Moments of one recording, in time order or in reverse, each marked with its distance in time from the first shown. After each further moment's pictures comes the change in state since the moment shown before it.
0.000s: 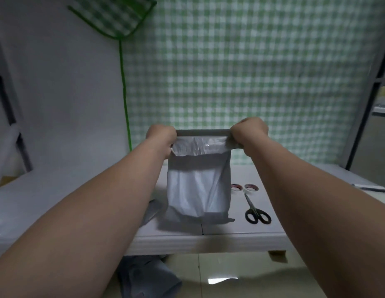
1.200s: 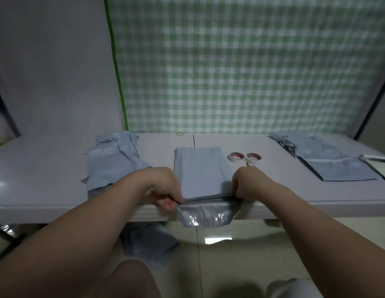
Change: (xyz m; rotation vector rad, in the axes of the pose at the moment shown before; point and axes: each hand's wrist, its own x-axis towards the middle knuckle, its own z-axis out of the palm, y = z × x) left_hand -0.049 -0.131 -0.028 0.846 -0.789 -0.317; right_hand -0.048 0.145 0.056 -0.916 -0.624 -0.283
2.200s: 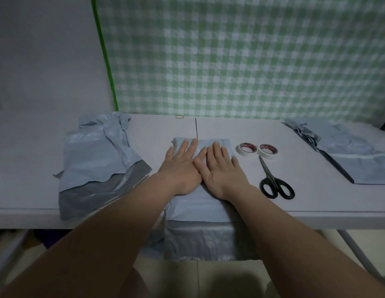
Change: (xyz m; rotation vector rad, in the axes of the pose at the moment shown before) left_hand 0.100 0.007 0.020 0.792 0.417 0.310; right_hand 0.080 -0.044 0.051 0.215 0.151 -0.130
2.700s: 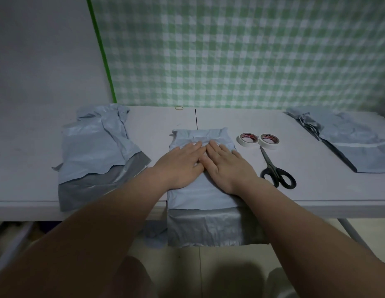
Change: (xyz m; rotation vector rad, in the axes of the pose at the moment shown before) left_hand -0.009 -0.006 0.001 -0.156 -0.007 0.122; right_hand -0.007 0.013 -0.003 -0.011 -0.039 -0.092
